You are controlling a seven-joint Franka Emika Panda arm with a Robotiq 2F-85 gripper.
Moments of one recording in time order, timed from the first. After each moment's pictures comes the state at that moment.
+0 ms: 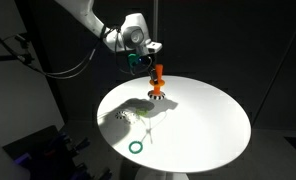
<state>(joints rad) 0.18 0.40 -0.19 -1.88 -0.19 2.50 0.70</state>
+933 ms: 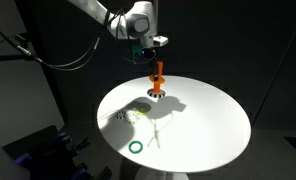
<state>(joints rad) 0.09 0.36 -0.13 -1.81 -0.06 2.29 0.59</state>
